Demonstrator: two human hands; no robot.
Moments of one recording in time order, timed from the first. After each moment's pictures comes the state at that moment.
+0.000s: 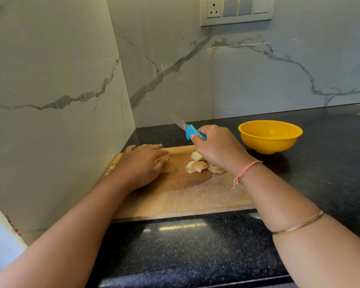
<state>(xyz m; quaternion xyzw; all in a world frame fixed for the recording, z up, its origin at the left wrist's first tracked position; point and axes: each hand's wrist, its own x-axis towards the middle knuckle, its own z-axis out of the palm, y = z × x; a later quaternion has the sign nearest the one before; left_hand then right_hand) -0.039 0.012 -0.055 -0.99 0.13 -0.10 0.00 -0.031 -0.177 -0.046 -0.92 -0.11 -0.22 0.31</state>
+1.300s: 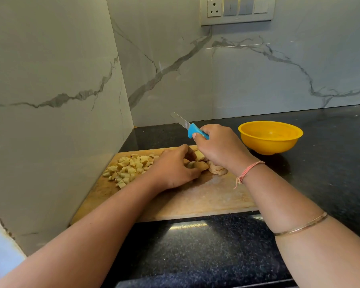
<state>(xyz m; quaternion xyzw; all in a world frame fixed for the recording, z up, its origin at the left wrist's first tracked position) -0.044 -0.046 -0.056 -0.96 0.17 -0.03 -0.24 -0.030 -0.180 -0.045 -0.91 -0.10 -0.24 0.31</state>
